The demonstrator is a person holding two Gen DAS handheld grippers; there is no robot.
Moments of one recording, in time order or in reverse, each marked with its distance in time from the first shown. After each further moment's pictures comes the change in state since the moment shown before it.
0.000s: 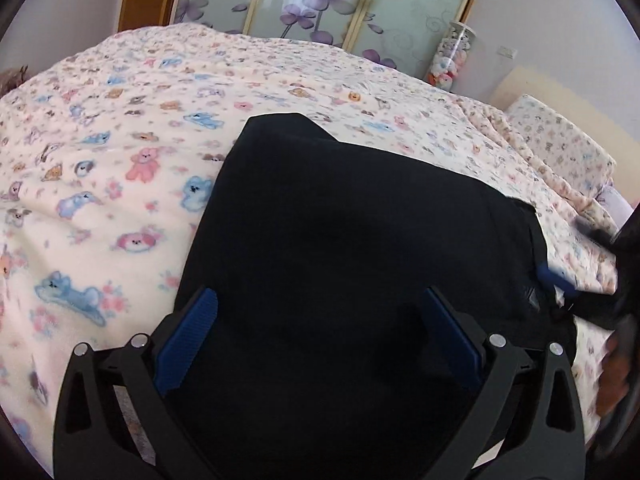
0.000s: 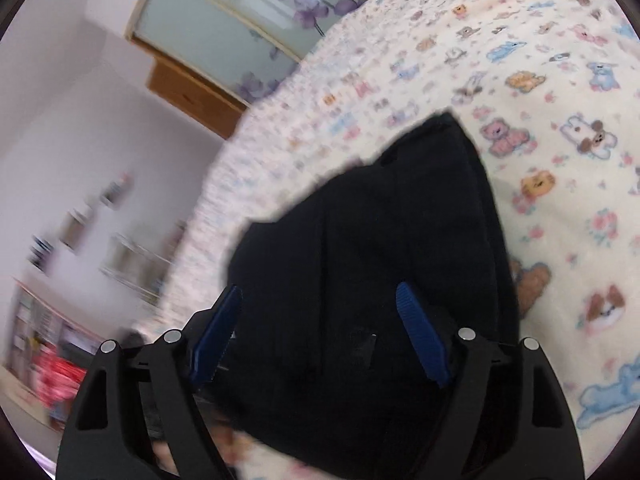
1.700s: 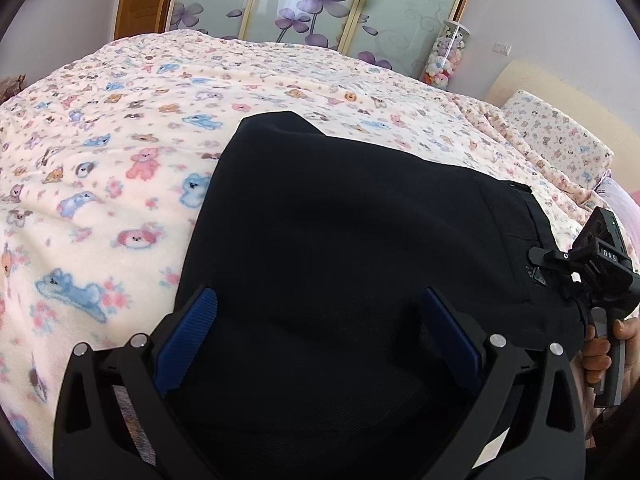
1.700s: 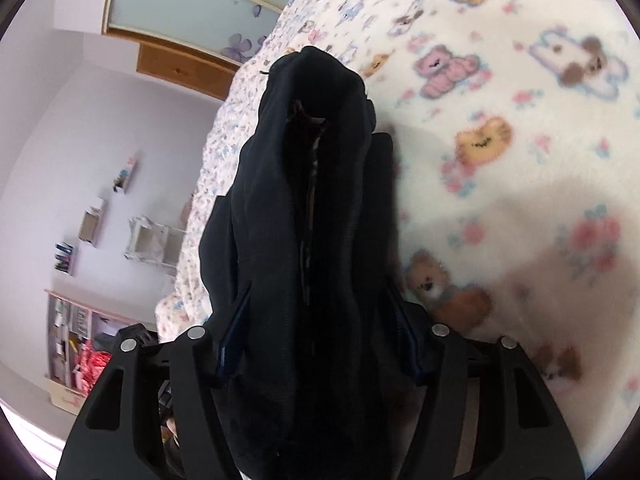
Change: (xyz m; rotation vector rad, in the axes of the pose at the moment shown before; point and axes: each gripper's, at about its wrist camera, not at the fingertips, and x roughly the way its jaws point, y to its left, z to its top) left arm -0.001 -0.003 -0.009 0.022 -0.016 0.017; right arm 0.036 -0.074 0.001 0.114 0.251 0.045
